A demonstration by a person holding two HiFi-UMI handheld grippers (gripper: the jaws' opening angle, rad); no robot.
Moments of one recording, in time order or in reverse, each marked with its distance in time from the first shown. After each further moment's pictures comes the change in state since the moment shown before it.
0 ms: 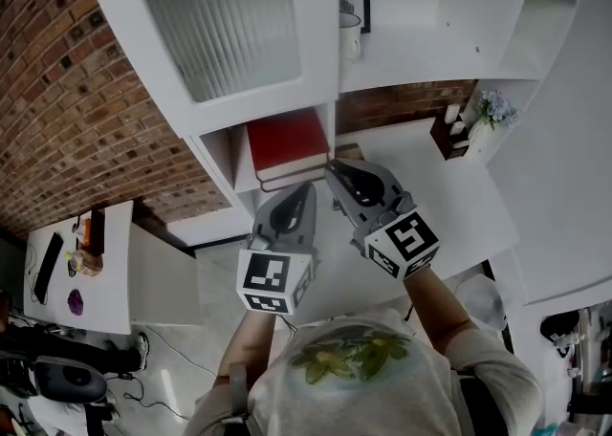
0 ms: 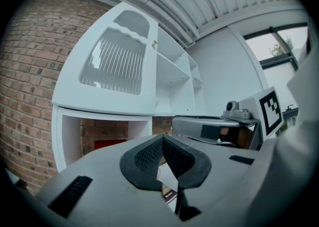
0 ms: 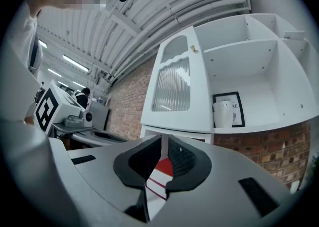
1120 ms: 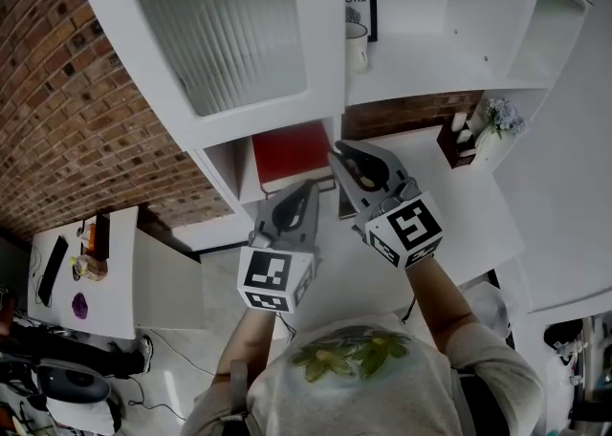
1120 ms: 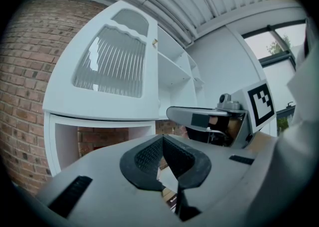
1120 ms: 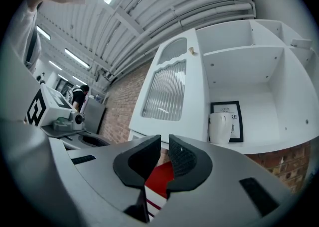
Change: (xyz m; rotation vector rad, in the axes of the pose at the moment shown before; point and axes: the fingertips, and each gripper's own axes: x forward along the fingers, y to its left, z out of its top) left arm 0.022 0.013 0.012 0.028 -0.014 -0.009; right arm 0.029 -0.034 0.024 -0.071 -0.037 -0.033
